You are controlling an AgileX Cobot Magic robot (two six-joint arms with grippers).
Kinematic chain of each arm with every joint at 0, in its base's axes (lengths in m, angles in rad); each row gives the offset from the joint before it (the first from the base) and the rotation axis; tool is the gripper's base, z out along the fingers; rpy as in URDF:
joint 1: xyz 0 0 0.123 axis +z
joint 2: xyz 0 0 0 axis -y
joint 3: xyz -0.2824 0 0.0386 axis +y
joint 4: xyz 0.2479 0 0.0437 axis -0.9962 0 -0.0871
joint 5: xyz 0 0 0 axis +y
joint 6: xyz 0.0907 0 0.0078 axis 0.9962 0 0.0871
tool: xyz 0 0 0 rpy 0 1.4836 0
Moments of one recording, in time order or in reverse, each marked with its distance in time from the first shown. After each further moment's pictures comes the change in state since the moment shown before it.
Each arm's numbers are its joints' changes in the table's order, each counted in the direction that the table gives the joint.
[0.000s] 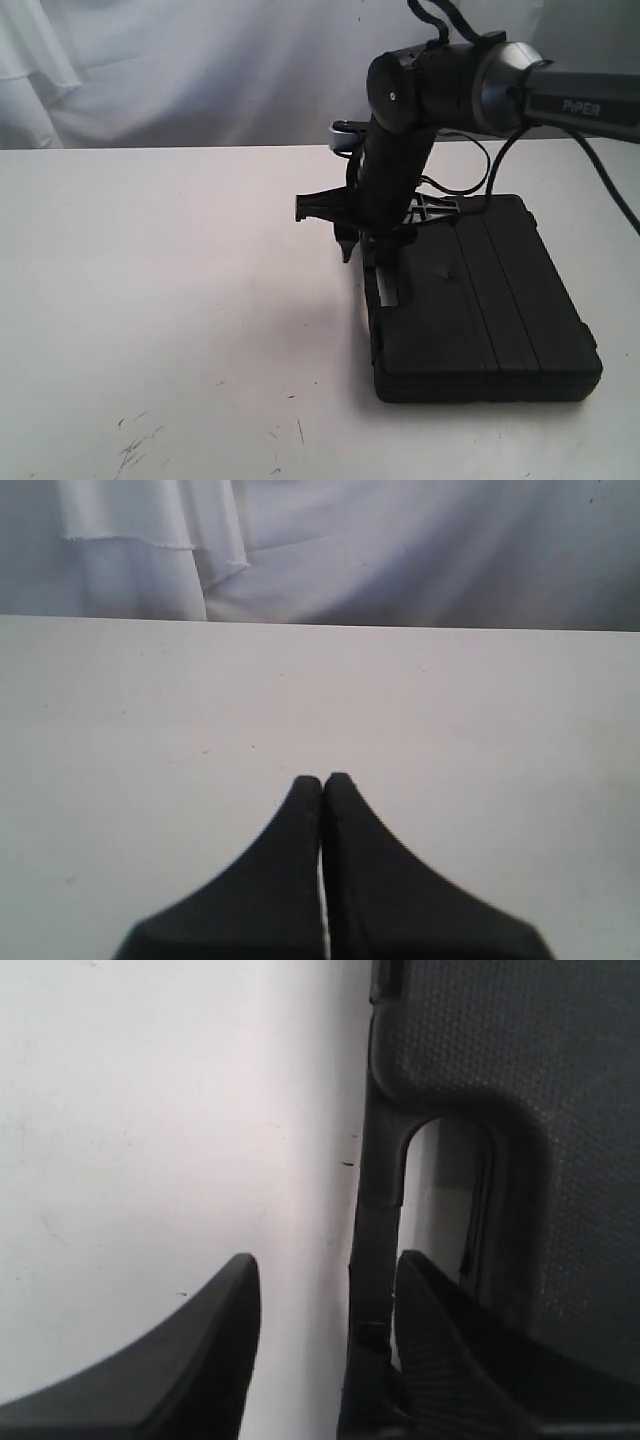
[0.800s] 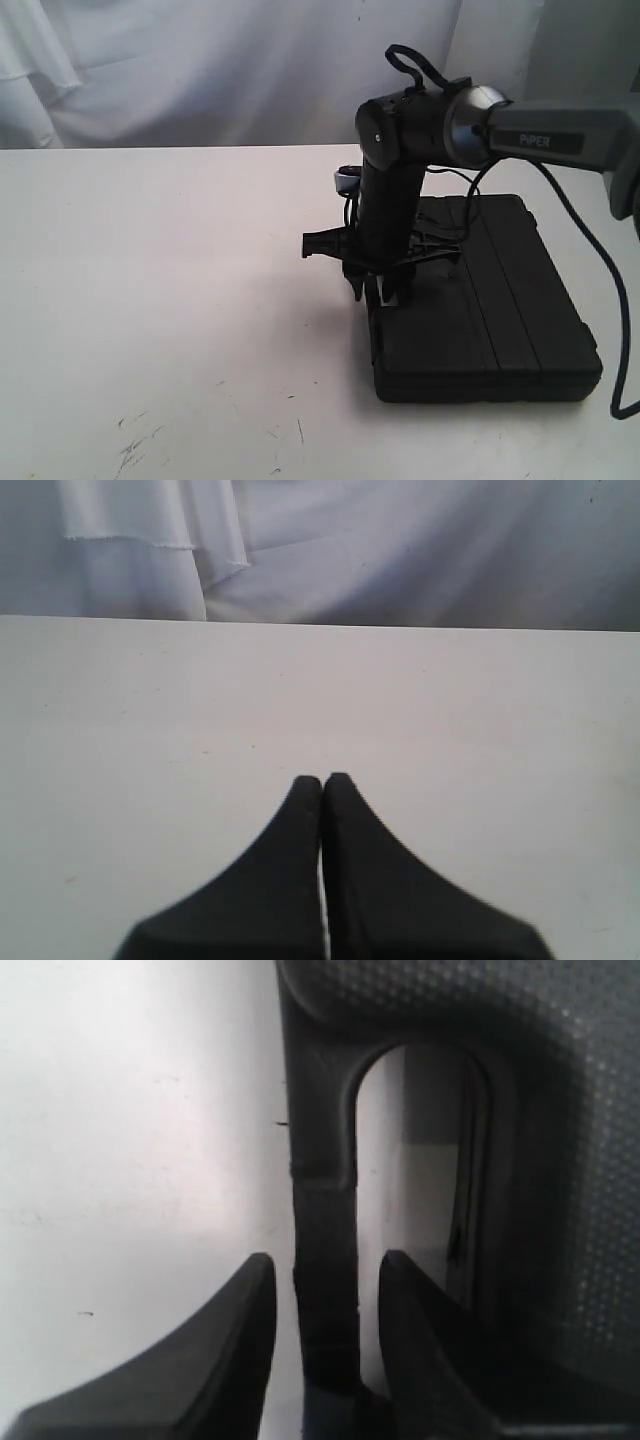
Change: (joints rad) left arm 0.000 0.000 0.000 0.000 0.000 0.000; right arm 0.000 -0.098 0.000 0.003 0.053 0.080
